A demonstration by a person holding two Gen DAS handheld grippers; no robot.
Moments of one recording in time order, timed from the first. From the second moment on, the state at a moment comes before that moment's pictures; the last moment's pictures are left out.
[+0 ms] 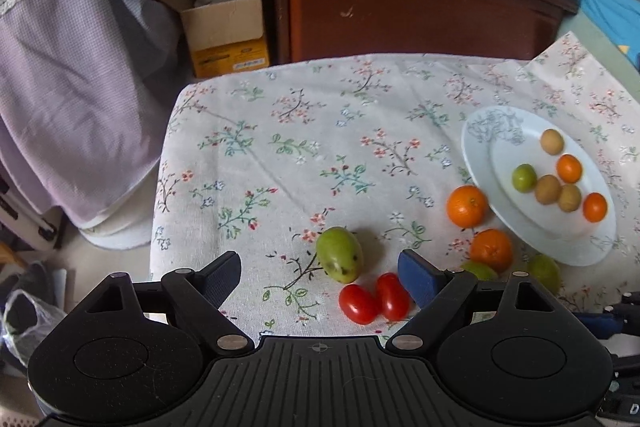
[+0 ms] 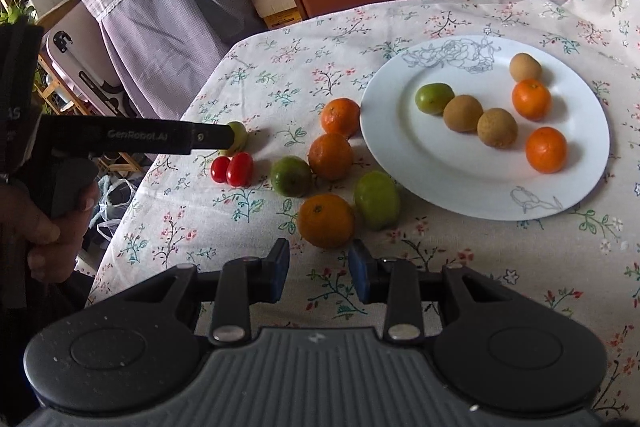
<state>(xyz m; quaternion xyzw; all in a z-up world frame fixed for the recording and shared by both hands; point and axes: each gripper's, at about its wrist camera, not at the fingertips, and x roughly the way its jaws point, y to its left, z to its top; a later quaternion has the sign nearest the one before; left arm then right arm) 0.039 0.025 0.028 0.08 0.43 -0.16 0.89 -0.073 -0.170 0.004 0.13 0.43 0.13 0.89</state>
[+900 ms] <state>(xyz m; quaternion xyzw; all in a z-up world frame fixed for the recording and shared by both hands) 0.057 0.008 0.001 0.09 0.45 -0.12 0.88 -0.070 -0.159 -0.001 0.10 0.40 0.11 0.90</state>
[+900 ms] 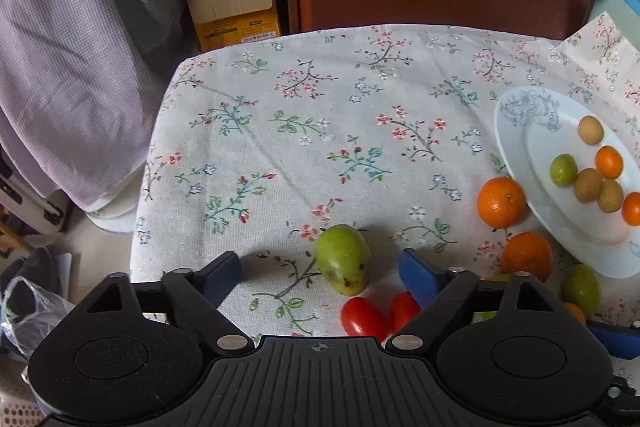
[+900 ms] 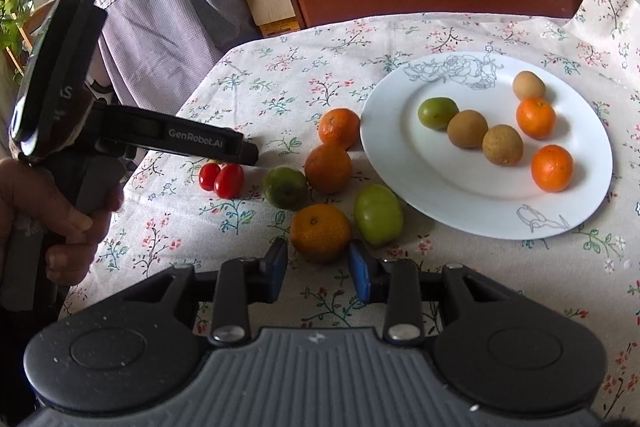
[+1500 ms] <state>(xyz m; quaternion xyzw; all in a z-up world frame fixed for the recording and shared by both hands) 0.058 0.013 -0.004 0.08 0.45 -0.11 0.88 -0.069 -0.151 -0.002 0.07 0.39 0.11 0.91</state>
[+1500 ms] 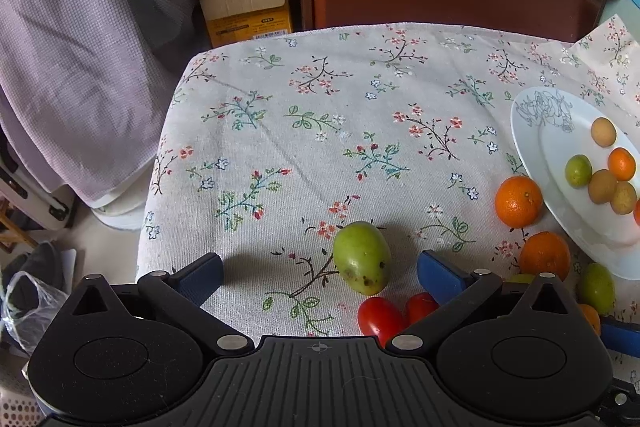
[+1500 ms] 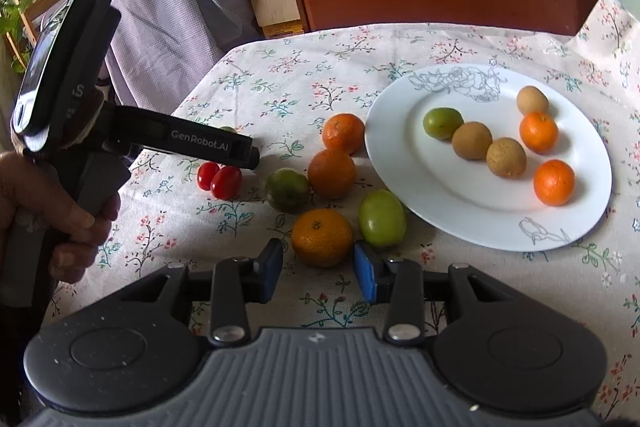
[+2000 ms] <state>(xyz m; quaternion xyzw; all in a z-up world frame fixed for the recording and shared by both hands) 0.049 0.007 0.005 0.10 0.42 -0.16 0.89 -0.065 -0.144 -0.003 0.06 0.38 0.12 0.92</state>
